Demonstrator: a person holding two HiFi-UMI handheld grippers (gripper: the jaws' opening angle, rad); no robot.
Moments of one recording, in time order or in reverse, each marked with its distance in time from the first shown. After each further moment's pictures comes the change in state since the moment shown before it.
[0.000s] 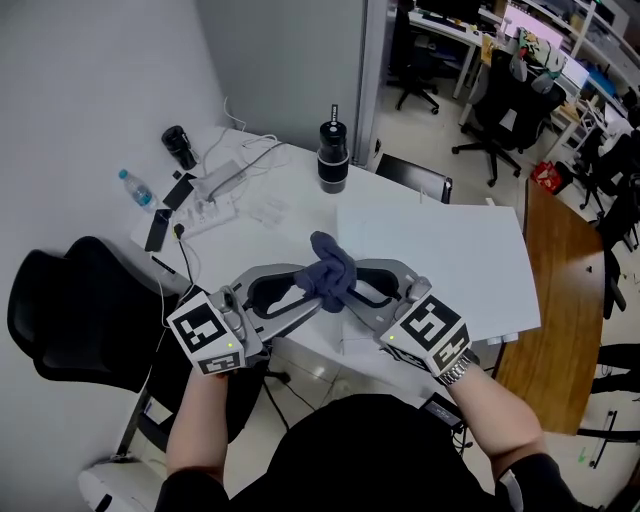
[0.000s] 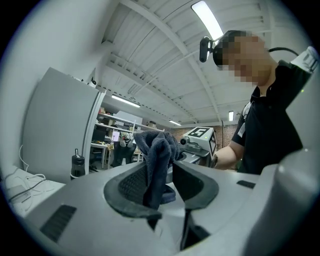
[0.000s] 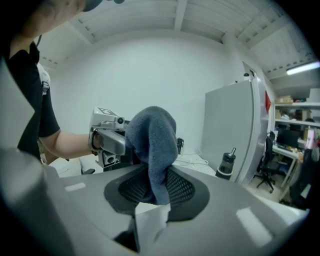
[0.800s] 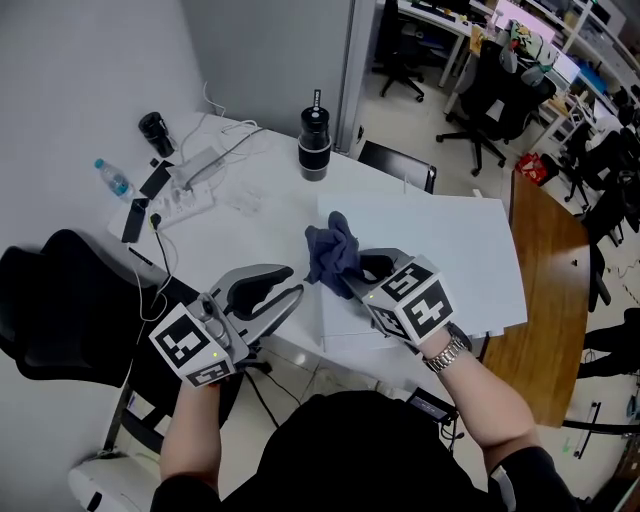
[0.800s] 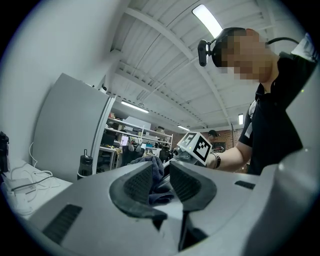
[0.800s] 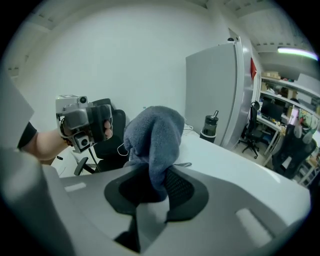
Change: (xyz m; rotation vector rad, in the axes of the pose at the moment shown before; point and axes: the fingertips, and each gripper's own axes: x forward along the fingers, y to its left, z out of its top) left arm 0.001 0.006 -0.006 -0.023 -0.070 0.110; right arm 0.001 -0.049 -0.073 0.197 0.350 -0.124
